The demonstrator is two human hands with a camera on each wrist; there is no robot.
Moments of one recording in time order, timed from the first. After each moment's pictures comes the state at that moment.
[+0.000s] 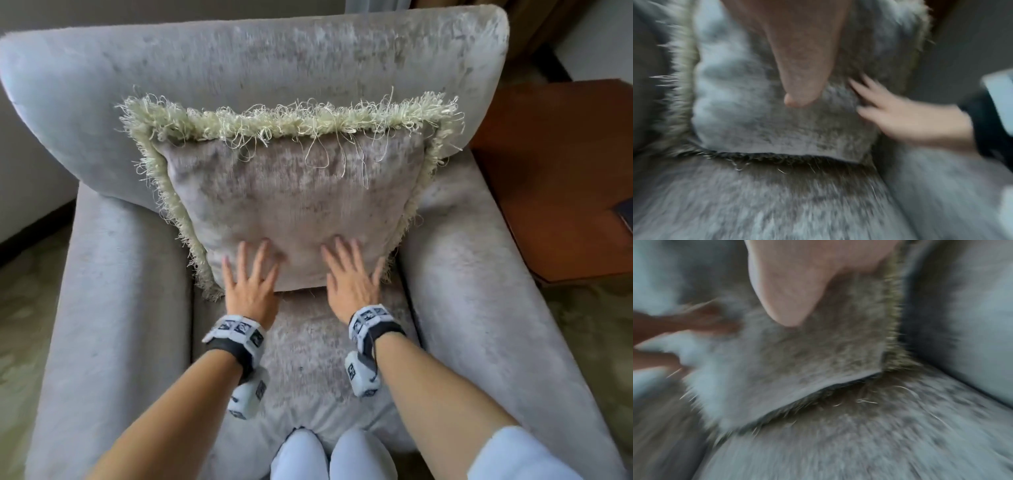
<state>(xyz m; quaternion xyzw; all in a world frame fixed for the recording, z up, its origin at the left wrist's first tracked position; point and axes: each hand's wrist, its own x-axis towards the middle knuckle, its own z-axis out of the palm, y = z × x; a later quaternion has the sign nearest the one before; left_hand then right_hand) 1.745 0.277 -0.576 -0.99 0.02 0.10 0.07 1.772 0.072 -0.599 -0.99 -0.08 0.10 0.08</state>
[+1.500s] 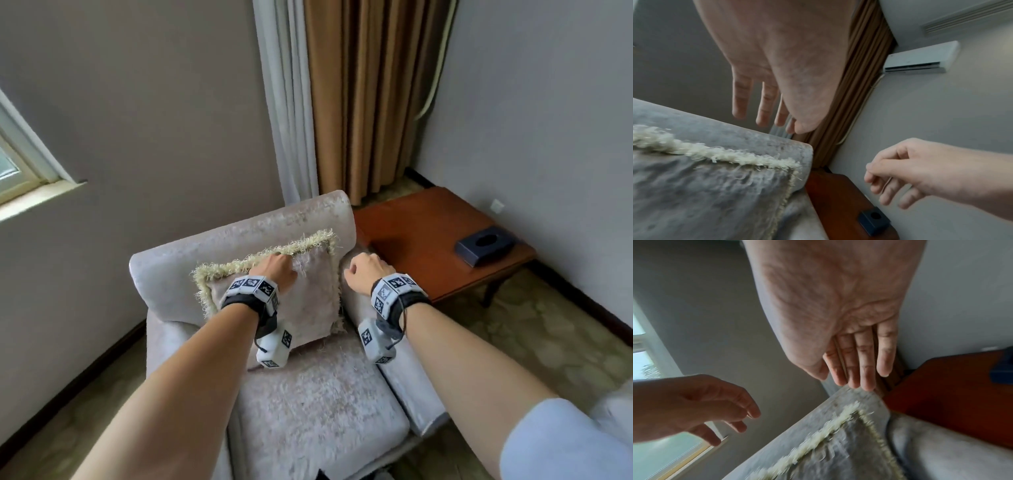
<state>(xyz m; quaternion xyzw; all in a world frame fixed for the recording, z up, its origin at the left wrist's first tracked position) 1.674 0.188 -0.122 -0.98 0.15 0.08 -0.05 1.625 -0.013 -0.136 -0.97 0.11 0.06 0.19</state>
